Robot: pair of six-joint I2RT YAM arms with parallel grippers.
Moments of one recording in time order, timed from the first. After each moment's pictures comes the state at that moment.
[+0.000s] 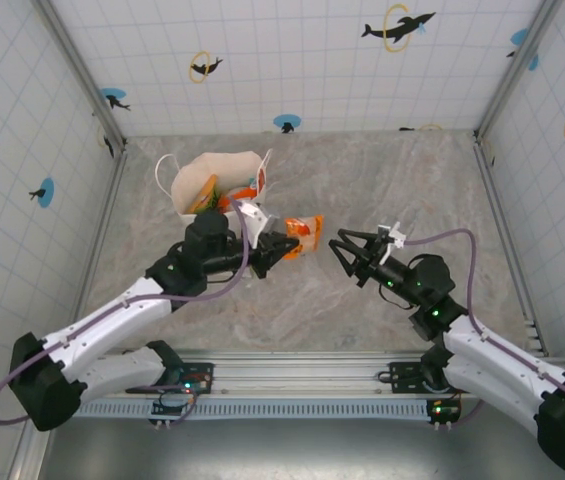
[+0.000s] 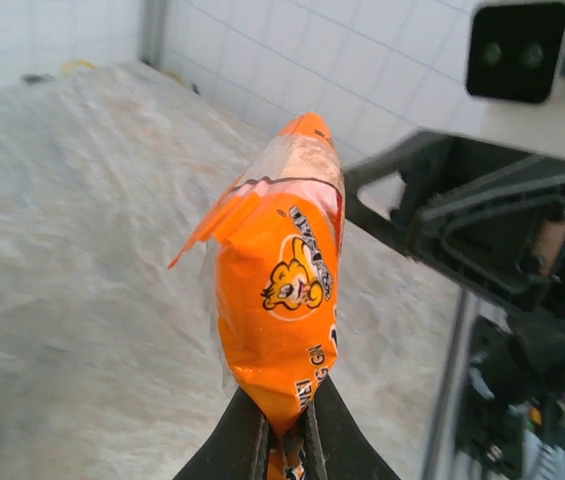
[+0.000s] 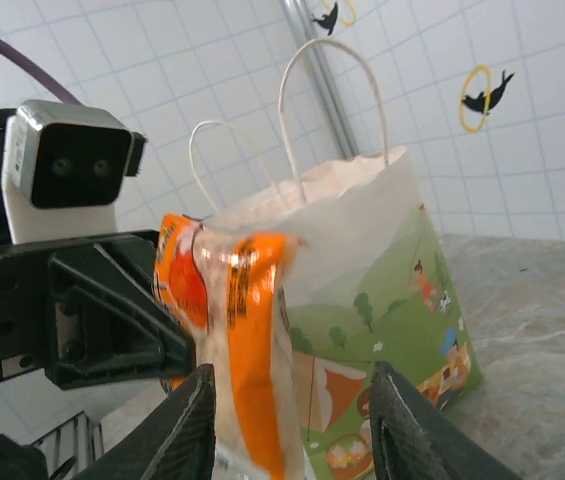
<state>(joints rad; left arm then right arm) -0.78 1.03 0.79 -0.06 0.41 -0.18 0.67 0.78 0.27 0.67 -0.30 0.43</state>
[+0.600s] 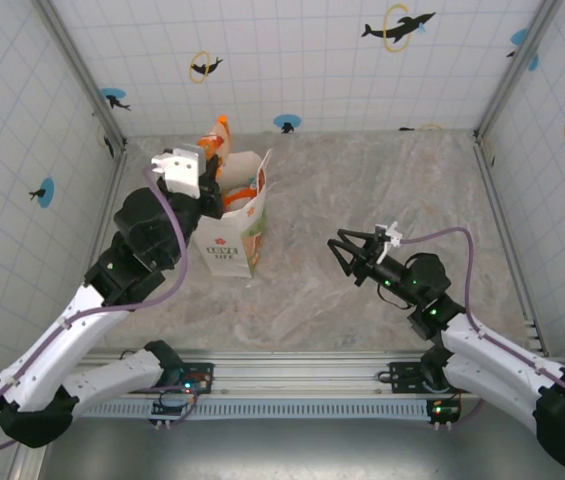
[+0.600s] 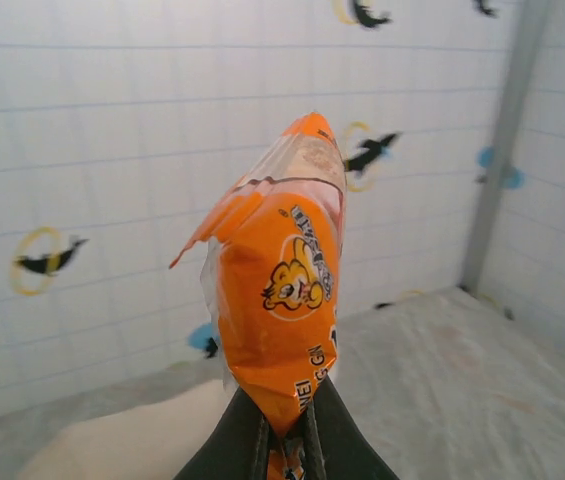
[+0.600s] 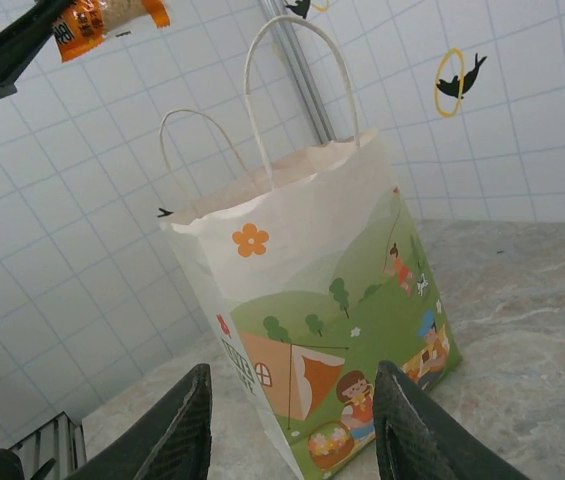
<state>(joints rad) -0.76 0.94 1.17 -0.27 -0.41 0.01 0.68 0.82 0.27 0.66 -0.28 0.43</state>
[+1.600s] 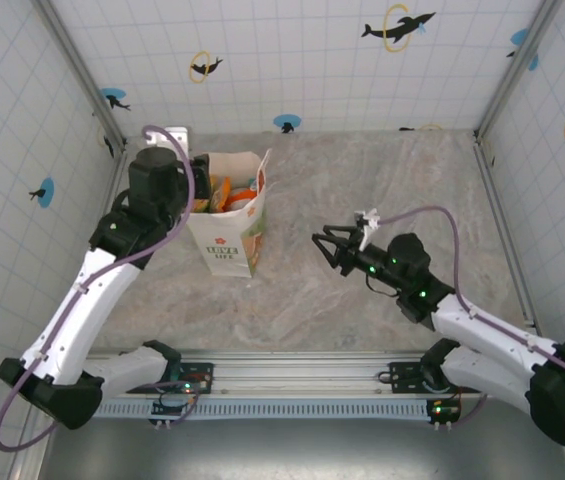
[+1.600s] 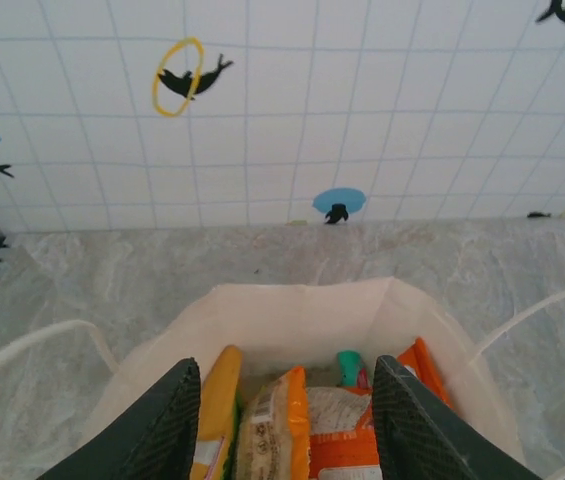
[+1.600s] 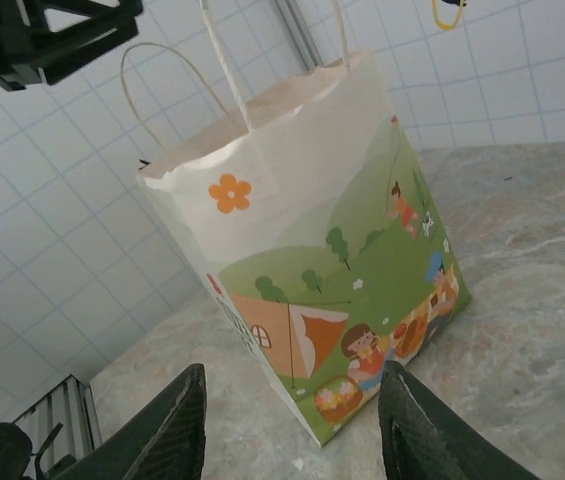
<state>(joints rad) -0.46 1.12 1.39 -0.62 -0.28 -0.20 0.73 1.03 0.55 0.39 -0.24 0.47</state>
